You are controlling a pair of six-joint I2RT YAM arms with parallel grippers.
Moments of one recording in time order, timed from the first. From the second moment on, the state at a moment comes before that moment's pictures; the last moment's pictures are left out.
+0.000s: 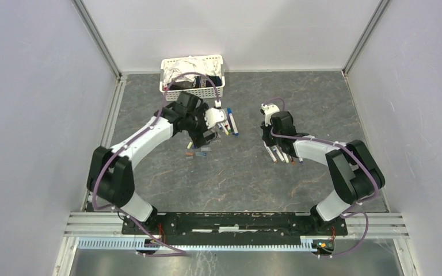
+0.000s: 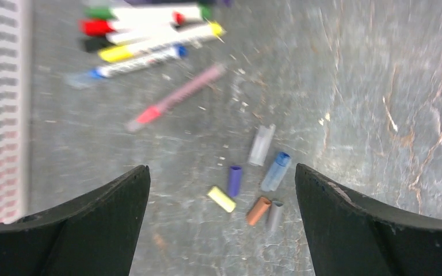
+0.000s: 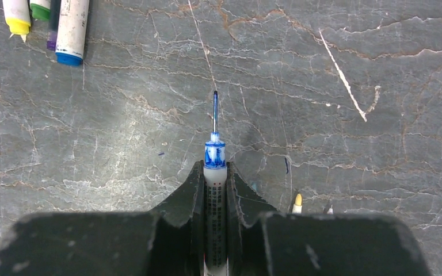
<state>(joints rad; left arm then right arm) -0.47 1.59 1.15 -0.56 0.33 0.78 0.43 1.60 0.76 0.12 0.02 0.03</state>
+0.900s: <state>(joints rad) -0.45 1.30 1.41 -0.85 0.21 0.61 0.43 1.53 0.63 0.23 0.04 0.07</state>
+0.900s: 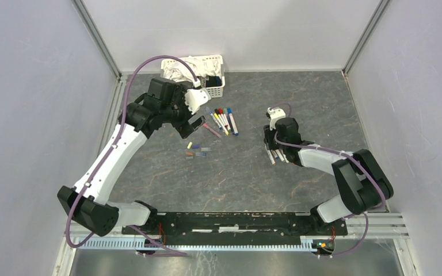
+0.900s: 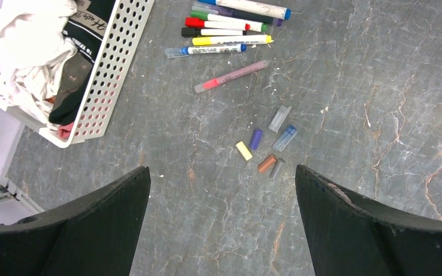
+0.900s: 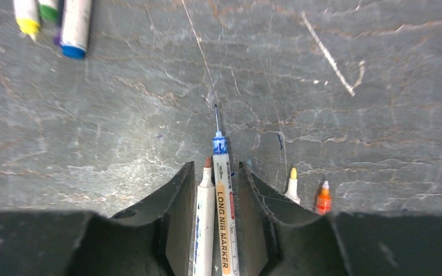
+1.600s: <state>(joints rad) -0.42 1.21 1.38 -0.86 0.14 0.59 0.58 1.84 1.19 0.08 0.04 0.10</state>
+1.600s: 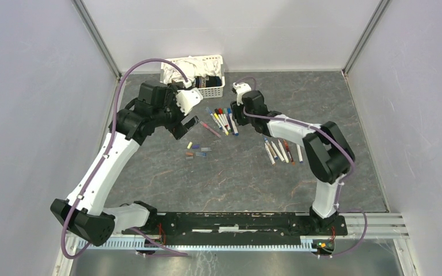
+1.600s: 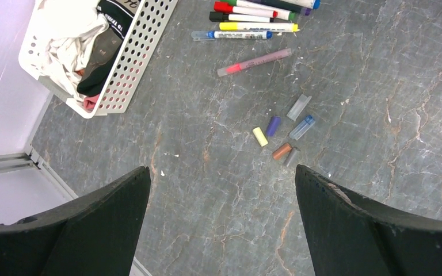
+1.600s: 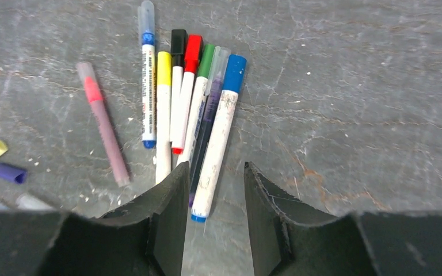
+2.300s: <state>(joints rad) -0.42 1.20 1.34 -0.87 0.19 0.58 0.56 2.12 1.41 -0.03 0.05 0.08</state>
